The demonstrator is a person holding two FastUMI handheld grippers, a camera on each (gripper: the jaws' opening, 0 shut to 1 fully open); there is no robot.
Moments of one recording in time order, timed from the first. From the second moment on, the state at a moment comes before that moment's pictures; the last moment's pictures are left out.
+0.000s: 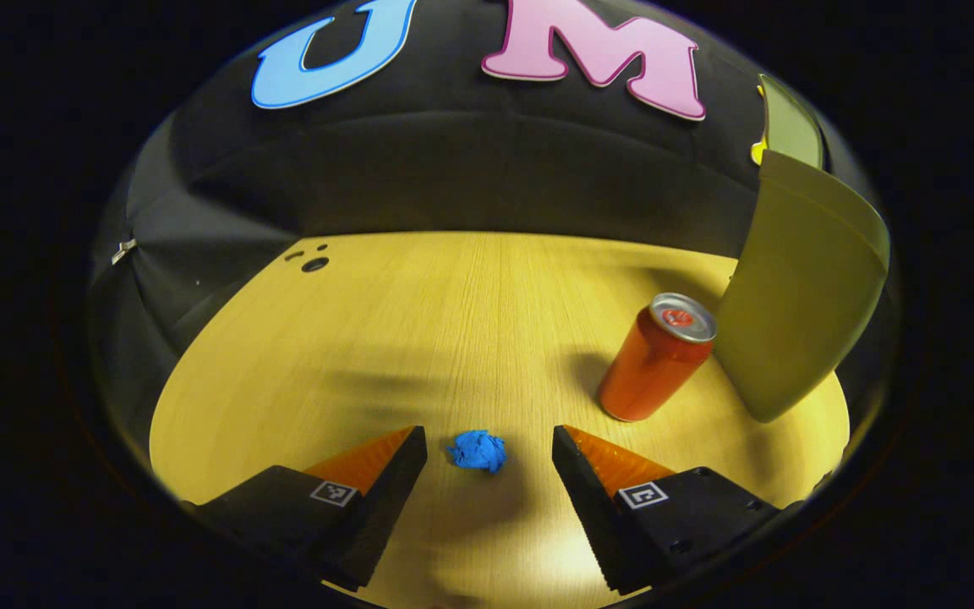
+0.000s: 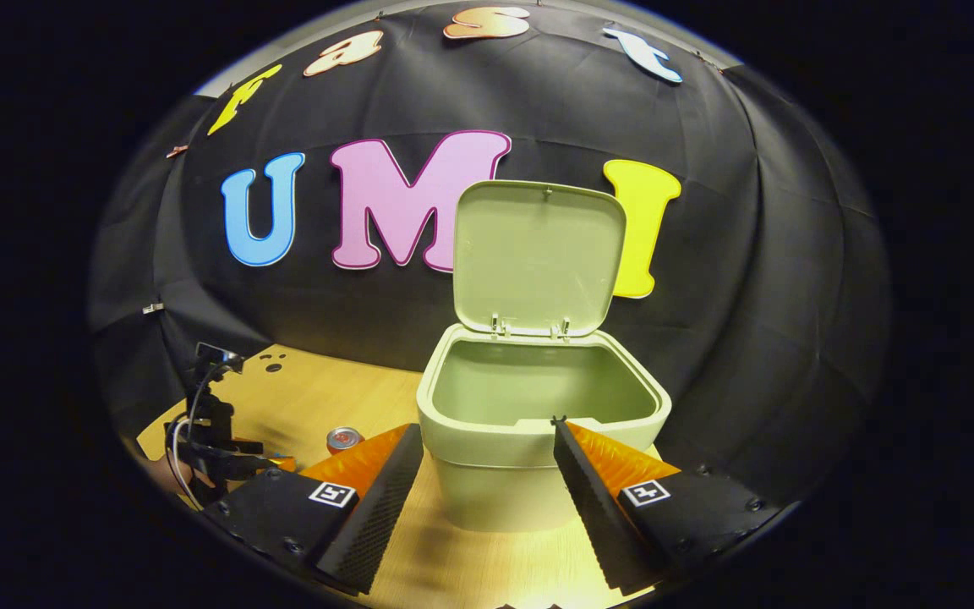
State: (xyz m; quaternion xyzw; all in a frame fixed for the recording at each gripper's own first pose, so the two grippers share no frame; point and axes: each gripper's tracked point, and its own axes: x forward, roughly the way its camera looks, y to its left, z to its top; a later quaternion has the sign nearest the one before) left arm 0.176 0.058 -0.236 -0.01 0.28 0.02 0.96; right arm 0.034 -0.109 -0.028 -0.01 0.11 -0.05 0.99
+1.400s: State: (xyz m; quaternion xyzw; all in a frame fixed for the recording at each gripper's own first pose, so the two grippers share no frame) left arm 0.182 0.068 -0.268 0.01 0.29 0.00 0.96; right arm -0.030 -0.071 -0.007 -0.03 0.11 -0.03 0.99
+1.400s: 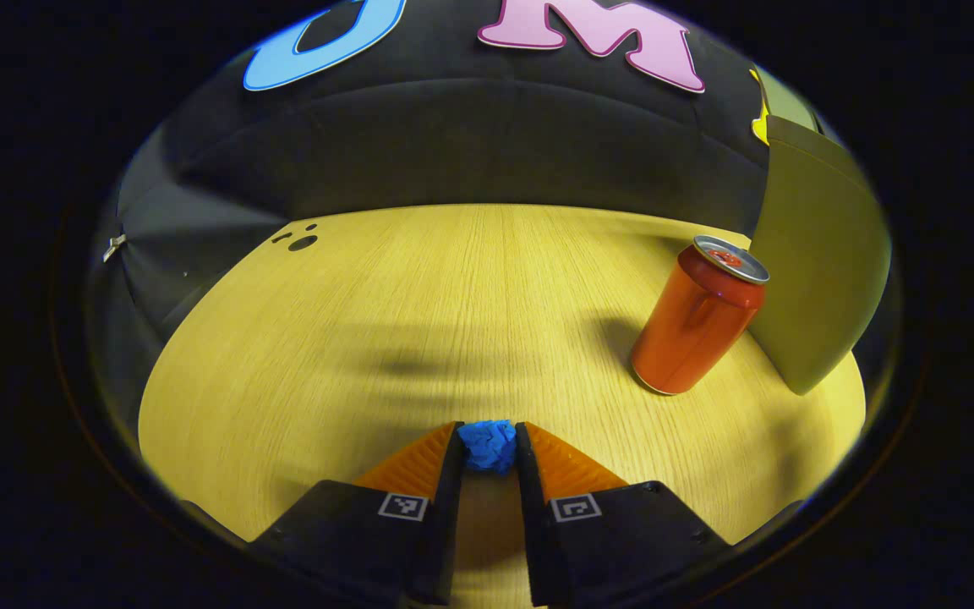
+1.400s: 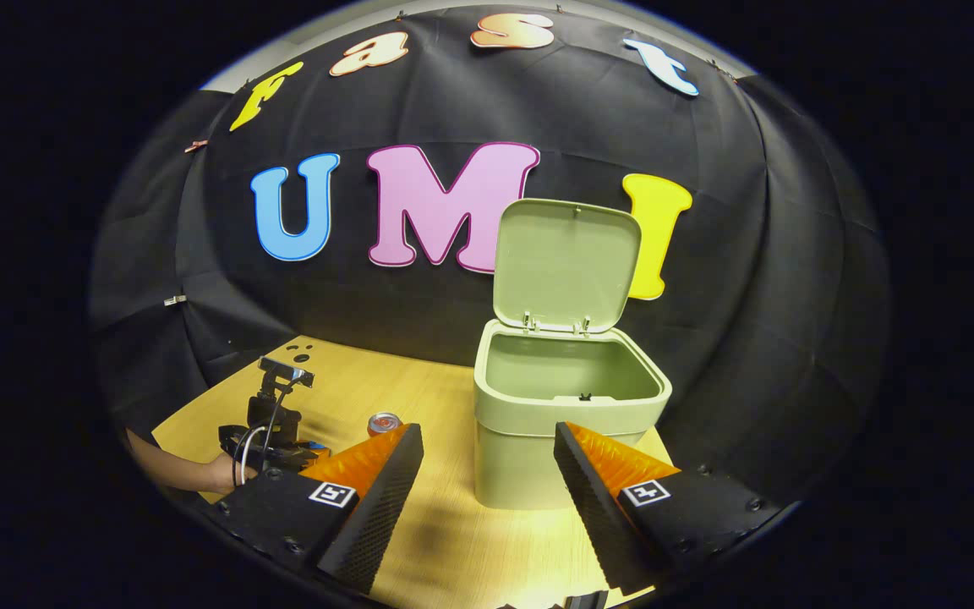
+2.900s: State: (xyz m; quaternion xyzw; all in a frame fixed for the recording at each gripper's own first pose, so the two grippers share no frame) left arm 0.132 -0.169 0.066 0.02 0.04 -0.21 0.98; right arm -0.100 -0.178 -0.028 0.02 0.10 -0.11 0.99
